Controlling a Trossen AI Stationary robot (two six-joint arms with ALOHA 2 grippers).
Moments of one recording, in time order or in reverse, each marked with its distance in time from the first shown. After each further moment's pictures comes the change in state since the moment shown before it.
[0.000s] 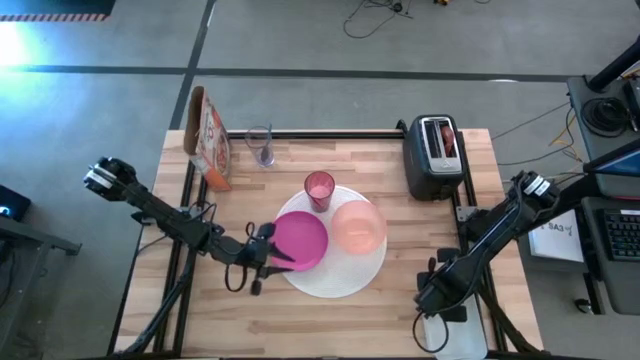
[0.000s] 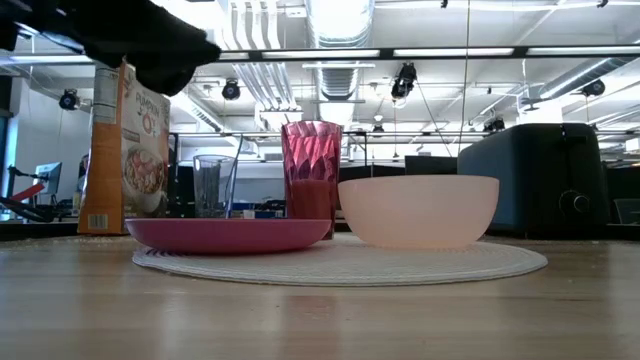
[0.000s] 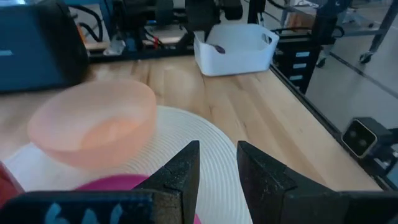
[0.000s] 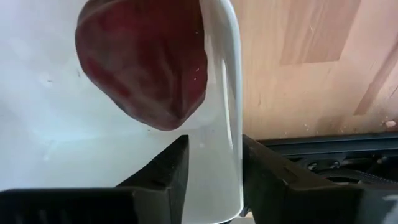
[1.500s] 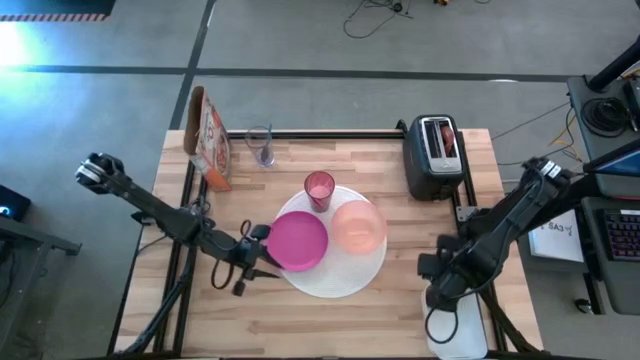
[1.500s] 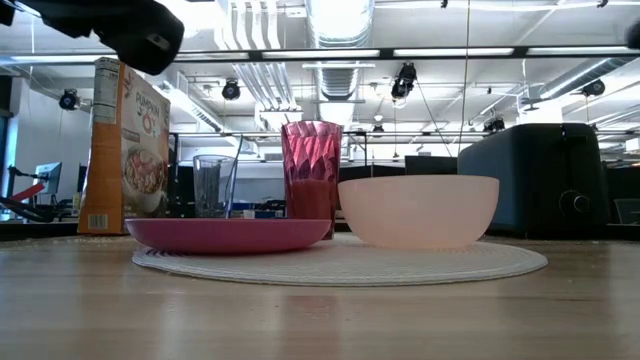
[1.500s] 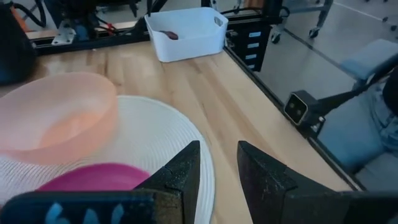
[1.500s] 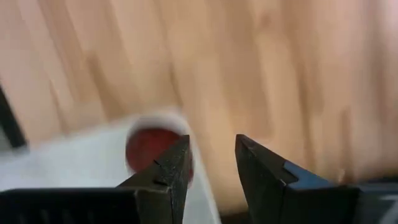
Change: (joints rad) left arm 0.000 -0.201 0.046 -0.330 0.188 0.013; right arm 0.001 -0.212 0.056 0.021 0.420 0.181
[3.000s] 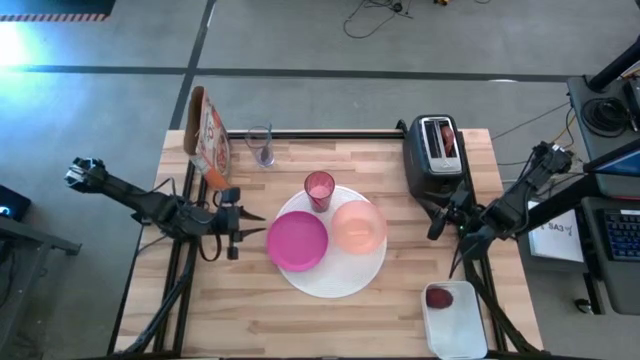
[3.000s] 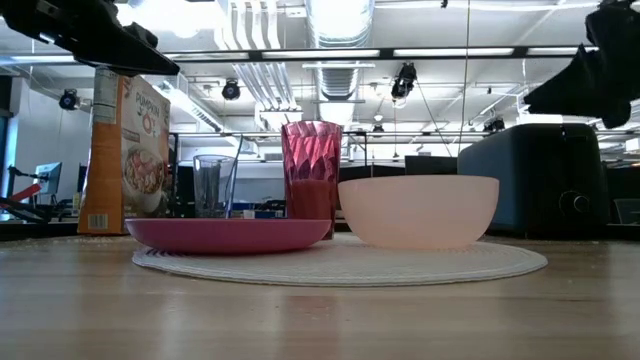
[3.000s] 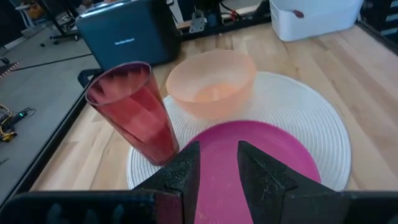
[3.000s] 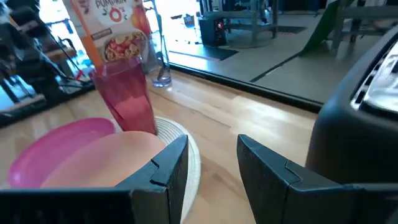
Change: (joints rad) left arm 0.108 -0.373 -0.055 -0.369 -0.340 0.107; right arm -0.046 -0.838 -0.727 0.439 1.176 0.060
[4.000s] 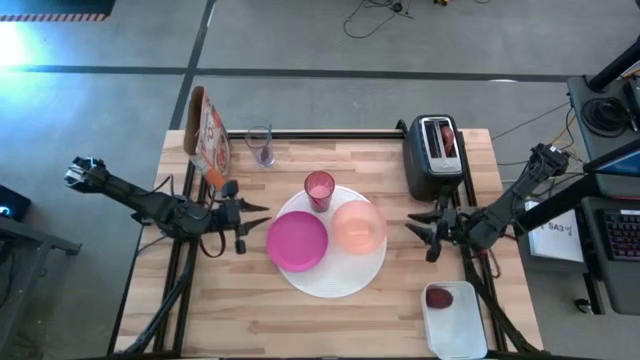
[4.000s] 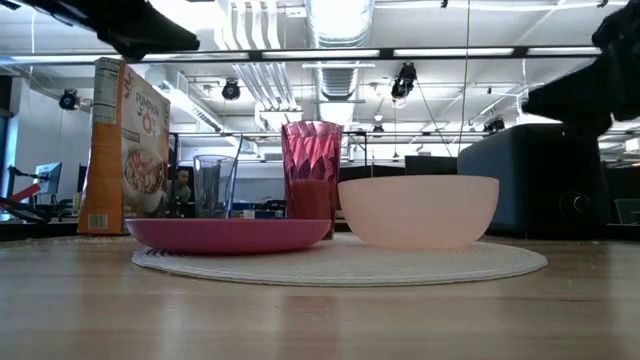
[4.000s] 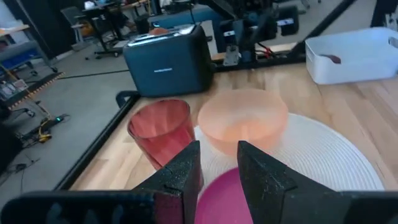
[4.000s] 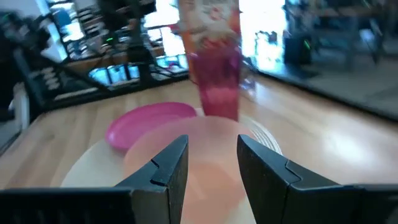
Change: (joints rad) left arm 0.003 0.052 0.043 0.143 -0.137 0.000; right arm -0.003 -0.021 -0.337 1.024 -0.266 -0.836
